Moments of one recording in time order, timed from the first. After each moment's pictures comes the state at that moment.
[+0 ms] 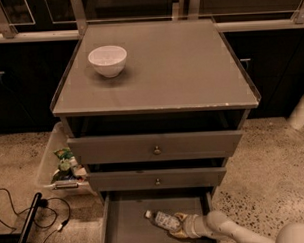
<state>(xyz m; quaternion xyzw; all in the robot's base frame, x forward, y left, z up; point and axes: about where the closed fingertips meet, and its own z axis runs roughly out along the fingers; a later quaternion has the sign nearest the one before) 0.499 -0.123 0.126 -0.53 0.75 0.20 0.33</state>
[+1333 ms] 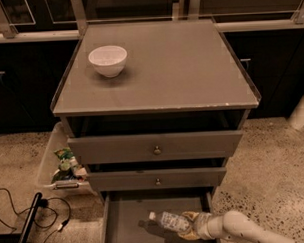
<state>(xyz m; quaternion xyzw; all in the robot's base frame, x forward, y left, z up) 0.464 -0.147 0.253 -0.55 0.74 0.17 0.36</state>
